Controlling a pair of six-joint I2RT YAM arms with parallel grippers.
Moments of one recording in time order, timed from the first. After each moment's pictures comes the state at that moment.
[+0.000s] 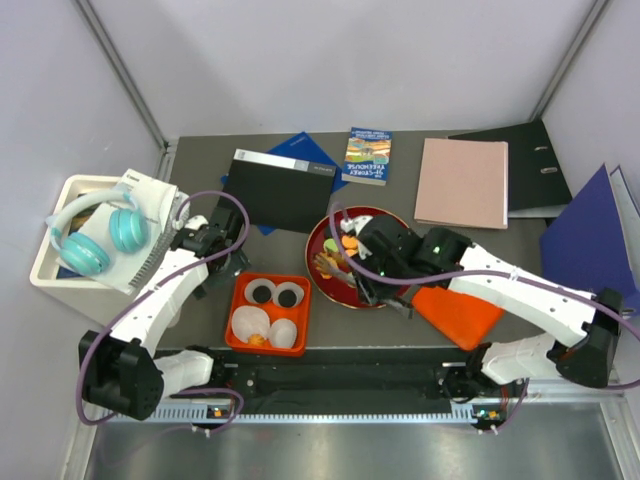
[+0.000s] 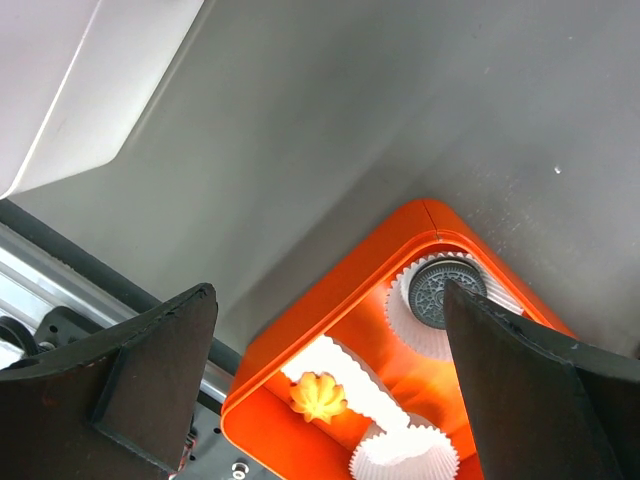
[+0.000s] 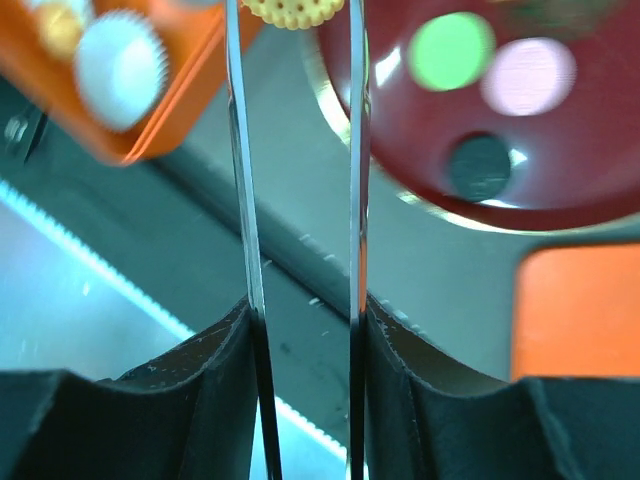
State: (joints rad) left arm -0.28 1.18 0.93 -1.04 -0.43 -0.90; right arm 1.00 1.29 1.25 -0.97 0.01 0.39
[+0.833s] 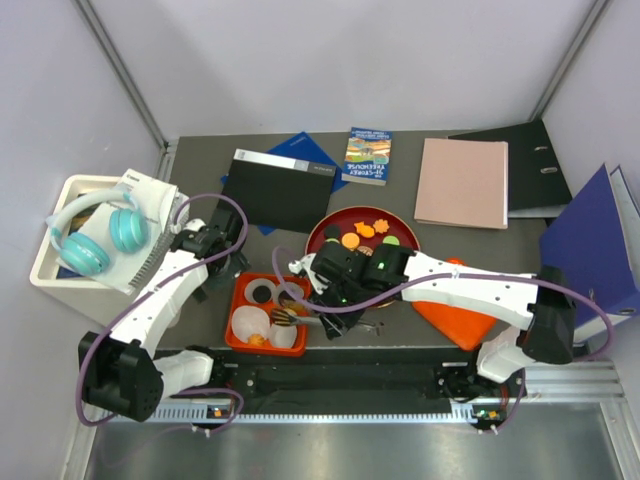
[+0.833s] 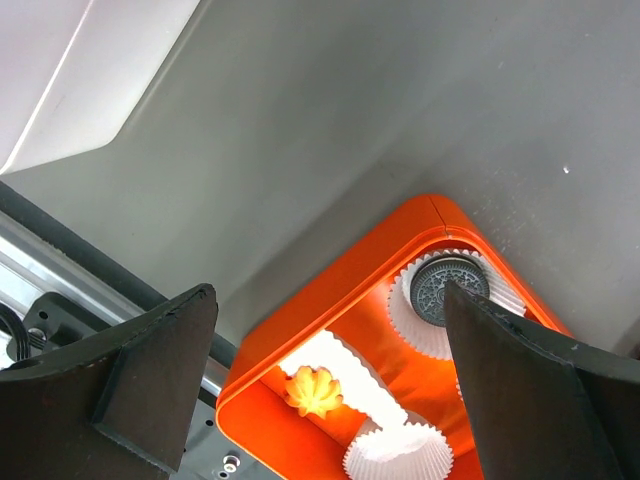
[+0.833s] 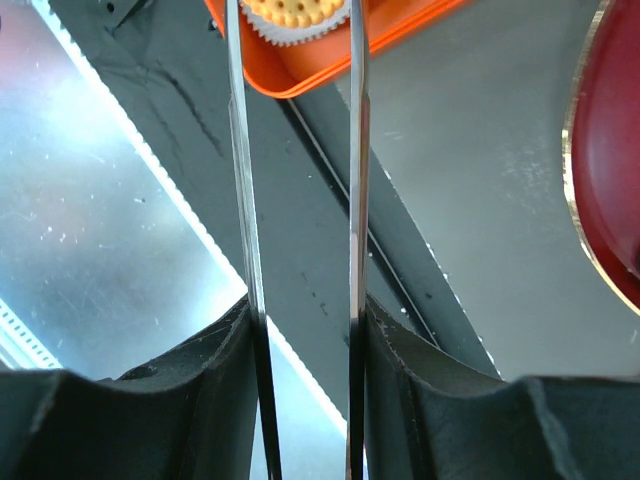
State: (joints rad) left arm -0.28 1.18 0.92 -1.06 -0.43 -0.95; right arm 1.20 1.51 1.32 -0.91 -0.19 0.31
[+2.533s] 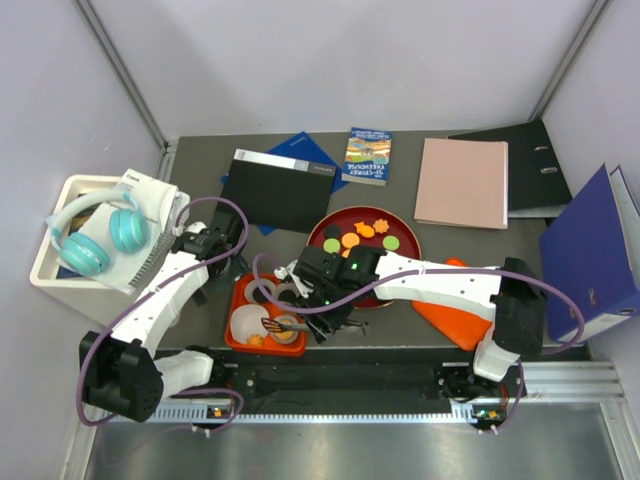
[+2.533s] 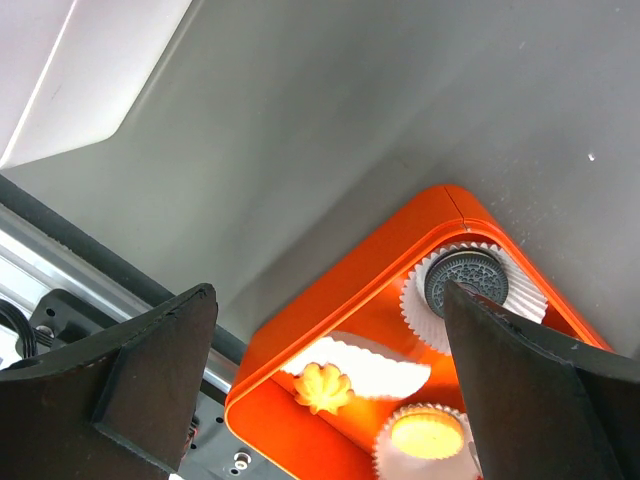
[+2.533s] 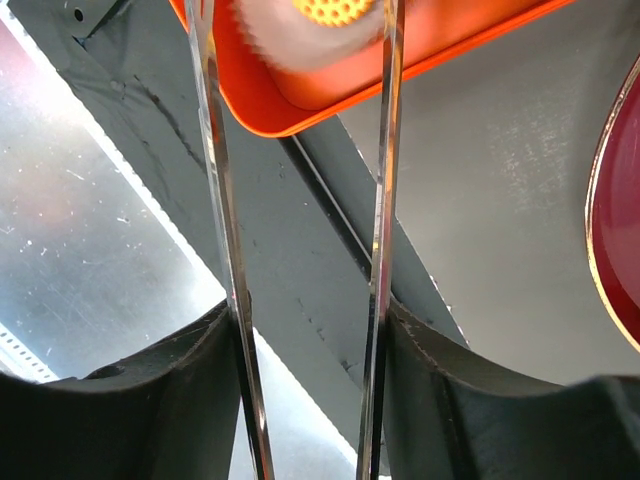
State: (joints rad) left arm -0.28 1.17 0.89 -1.05 -0.42 -0.94; right arm 1.21 1.67 1.39 -0.90 -0.20 0.29
